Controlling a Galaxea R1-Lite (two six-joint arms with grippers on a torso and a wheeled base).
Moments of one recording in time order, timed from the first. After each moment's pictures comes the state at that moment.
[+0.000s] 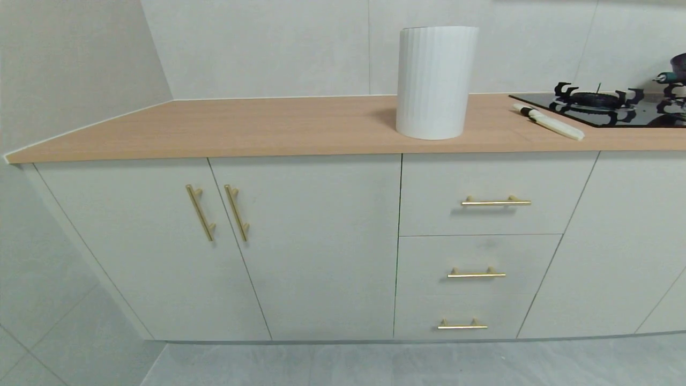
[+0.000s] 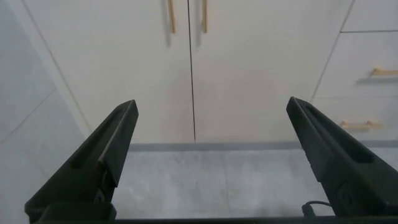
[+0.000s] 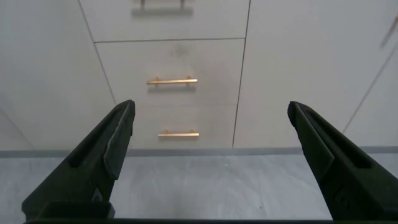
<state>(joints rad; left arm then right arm) 0.00 0.00 0.00 0.00 -0.01 0.00 0.00 0.00 0.00 0.00 -0.01 0.01</state>
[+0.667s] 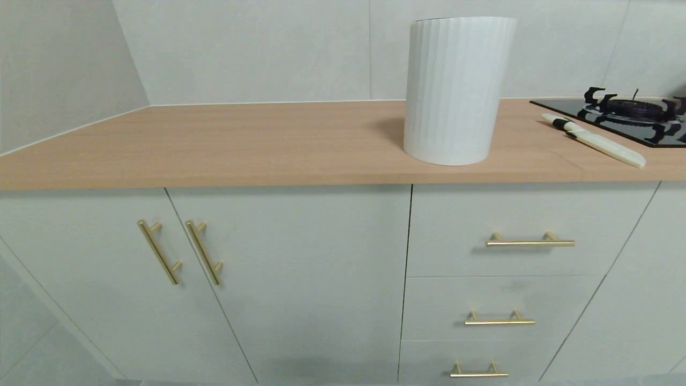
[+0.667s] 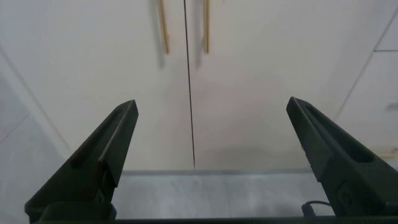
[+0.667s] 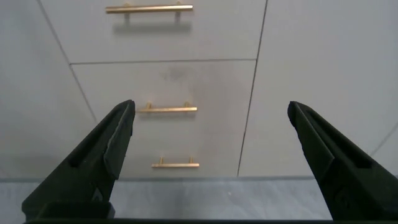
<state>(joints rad) 0.00 0.00 0.00 0.00 -0.01 0.00 0.00 0.00 0.00 0.00 -0.01 0.01</state>
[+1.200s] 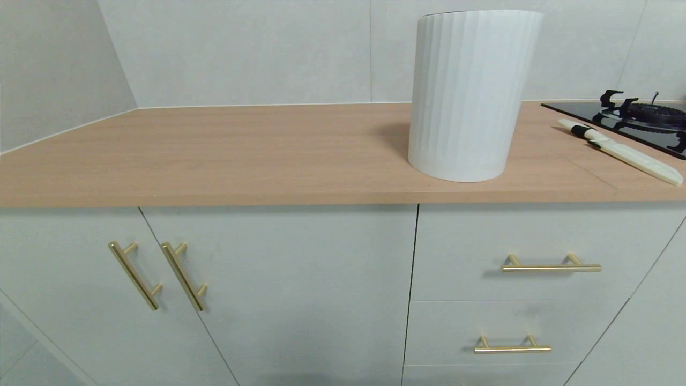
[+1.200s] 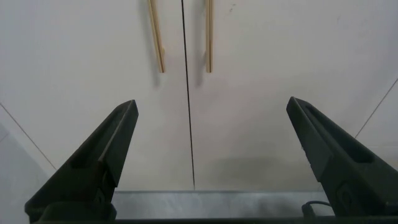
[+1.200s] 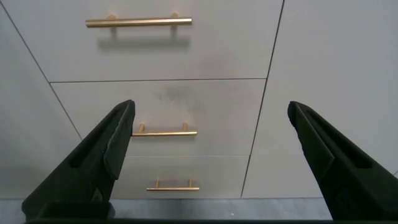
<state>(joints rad) 0.00 0.00 0.00 0.00 -0.01 0.00 0.00 0.00 0.00 0.00 -0.01 0.01</state>
